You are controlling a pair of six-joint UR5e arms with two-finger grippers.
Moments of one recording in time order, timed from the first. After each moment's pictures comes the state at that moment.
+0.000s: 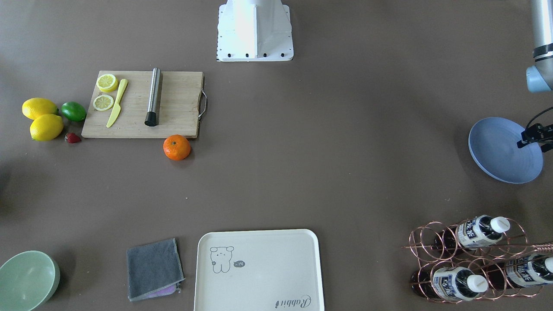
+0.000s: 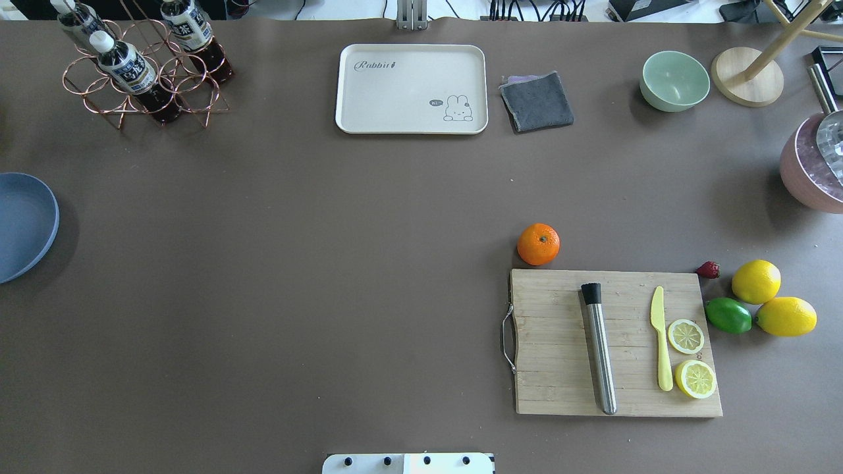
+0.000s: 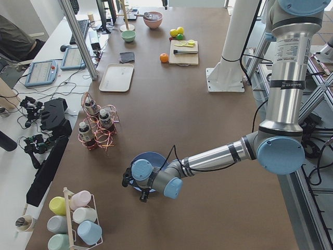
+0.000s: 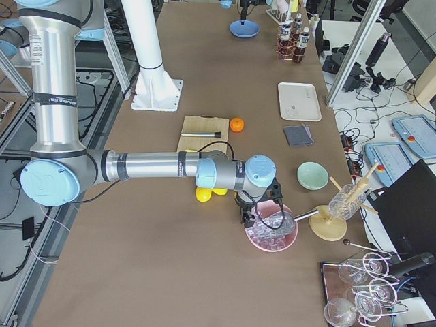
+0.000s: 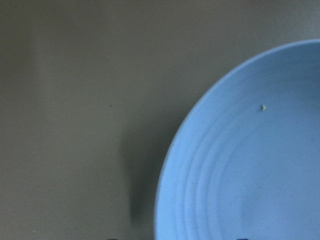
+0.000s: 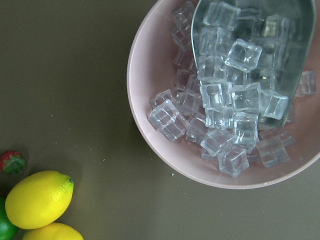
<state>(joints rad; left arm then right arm) -1.31 -1.62 -1.09 -2.32 -2.37 -0.22 1.50 -1.58 1.64 -1.66 2.43 -0.26</state>
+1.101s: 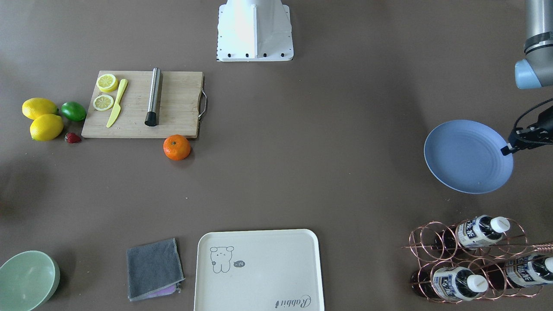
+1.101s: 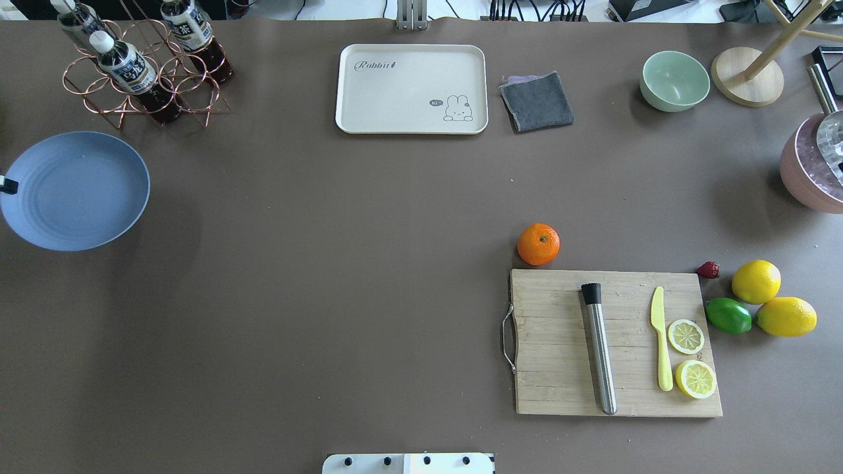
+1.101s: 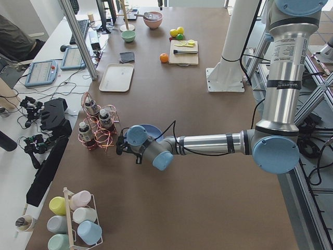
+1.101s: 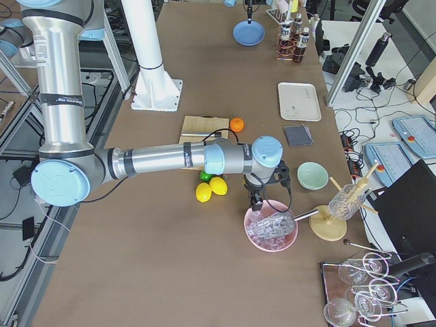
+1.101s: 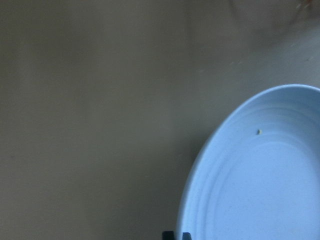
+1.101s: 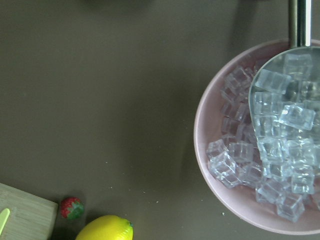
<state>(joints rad) -1.24 -1.63 -1.45 -2.32 -2.47 -0.75 1.39 -1.50 1.76 -1.66 2.45 0.04</state>
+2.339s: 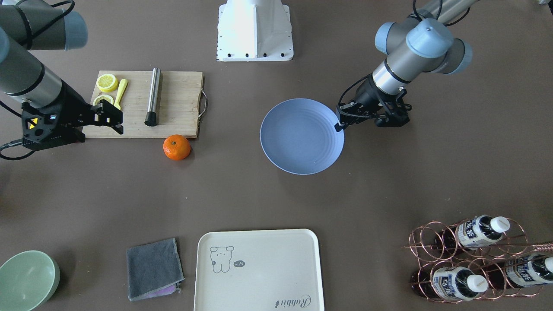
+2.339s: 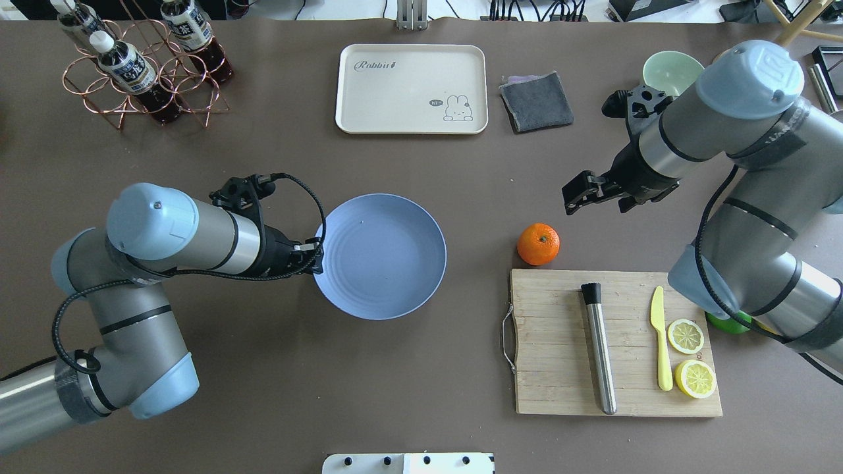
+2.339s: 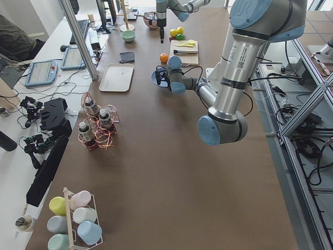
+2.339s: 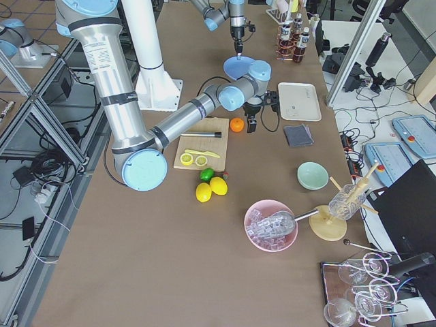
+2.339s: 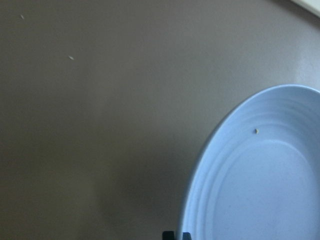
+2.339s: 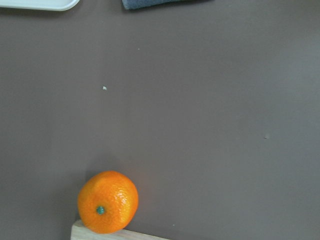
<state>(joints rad) -0.50 -1.95 -1.75 -2.16 -1.89 -1.57 0.79 -1.24 1.86 -1.44 2.15 0.94</state>
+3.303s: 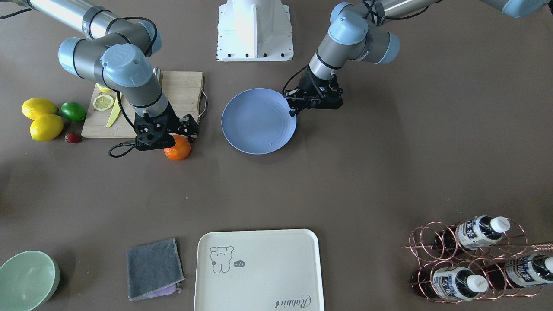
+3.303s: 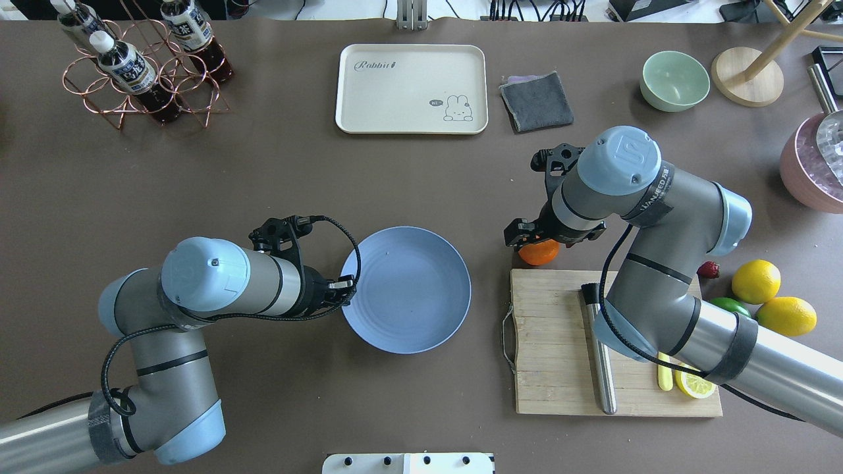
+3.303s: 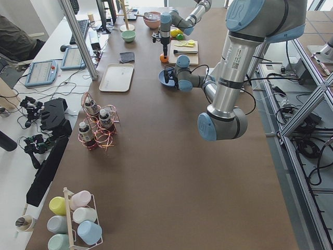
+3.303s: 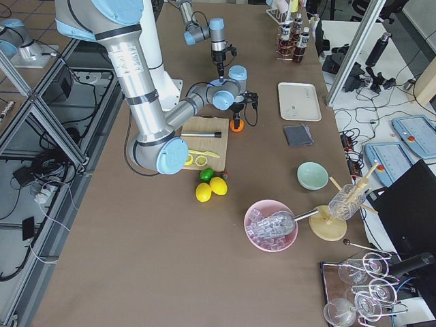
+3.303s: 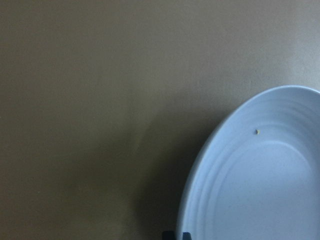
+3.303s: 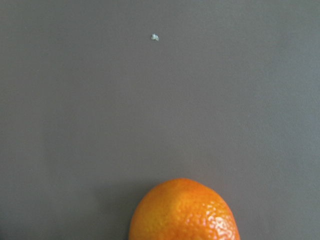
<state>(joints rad) -0.41 -1.98 -1.73 -2.14 -1.80 -1.58 0.63 -1.14 1.68 -1.38 1.98 1.04</state>
